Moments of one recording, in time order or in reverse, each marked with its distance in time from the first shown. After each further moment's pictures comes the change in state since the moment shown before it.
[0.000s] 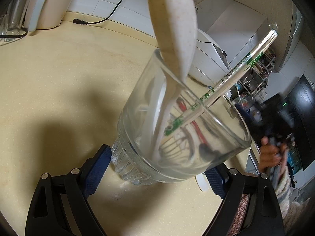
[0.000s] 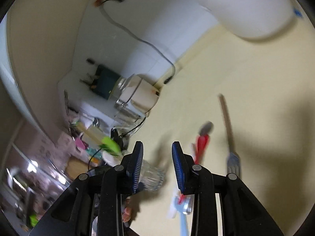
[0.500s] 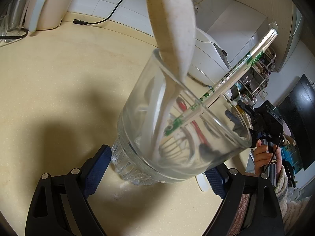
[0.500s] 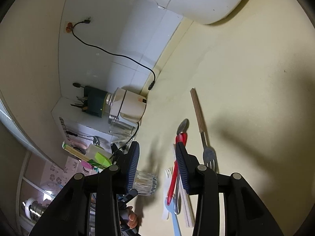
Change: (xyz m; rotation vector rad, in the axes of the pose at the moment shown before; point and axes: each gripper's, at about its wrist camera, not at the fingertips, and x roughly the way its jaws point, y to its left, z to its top) left arm -0.002 0.001 -0.002 0.001 -0.001 0.003; right arm -0.014 -0.045 0.001 0.189 -0.028 0.022
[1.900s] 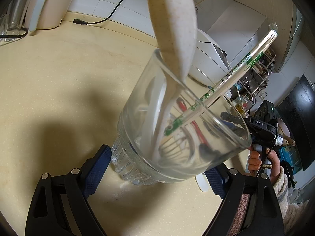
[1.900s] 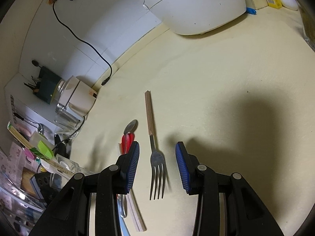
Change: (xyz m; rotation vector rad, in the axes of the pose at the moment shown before) left arm 0.000 0.000 0.000 -0.001 -0.001 -0.002; right arm 0.007 0.011 -0.007 -0.190 -0.033 -0.458
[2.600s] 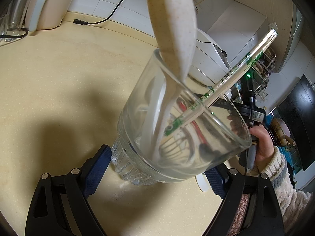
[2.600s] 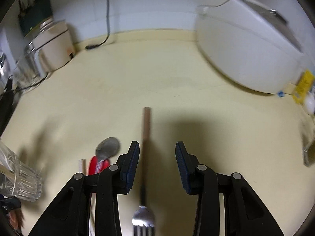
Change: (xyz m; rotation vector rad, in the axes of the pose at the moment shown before) left arm -0.001 0.001 0.000 0.000 -0.001 0.001; right arm 0.092 0.084 0.036 -0.507 0.070 -0.373
